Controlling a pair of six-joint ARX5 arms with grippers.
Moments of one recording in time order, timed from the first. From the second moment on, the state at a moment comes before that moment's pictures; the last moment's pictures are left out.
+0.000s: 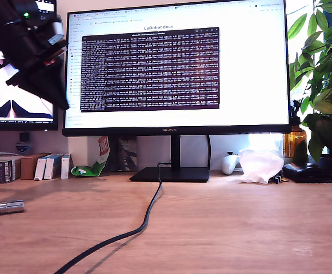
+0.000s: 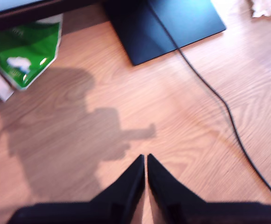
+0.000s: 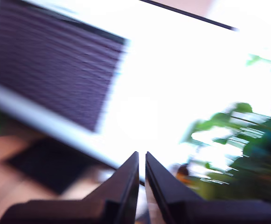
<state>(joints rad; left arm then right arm) -0.14 1.82 1.65 -0.85 0.42 0.29 0.28 0.84 0.86 -0.08 0.22 -0.31</state>
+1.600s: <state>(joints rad) -0.07 0.78 0.91 -0.49 -0.03 0.21 -0.08 0.43 0.61 -0.21 0.06 -0.18</state>
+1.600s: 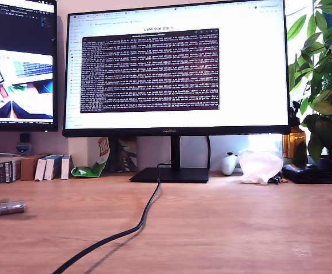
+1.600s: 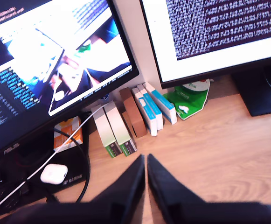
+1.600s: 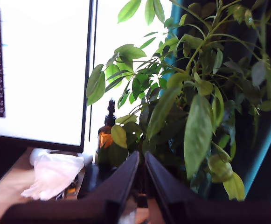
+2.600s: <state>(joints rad) -0.07 0.16 0.66 -0.56 -0.06 -0.01 -0.05 0.08 0.50 -0.31 0.17 0.05</state>
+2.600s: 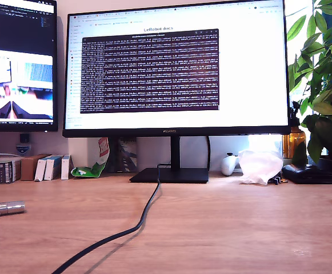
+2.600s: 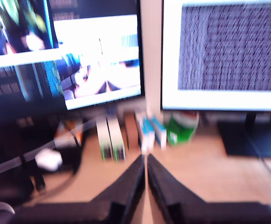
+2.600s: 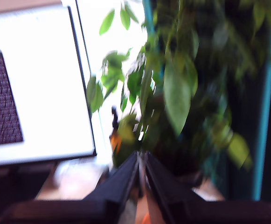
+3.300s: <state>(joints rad) -0.07 0.06 0.44 -0.39 -0.01 -0.03 -0.04 0.01 0.21 -0.13 0.11 0.05</state>
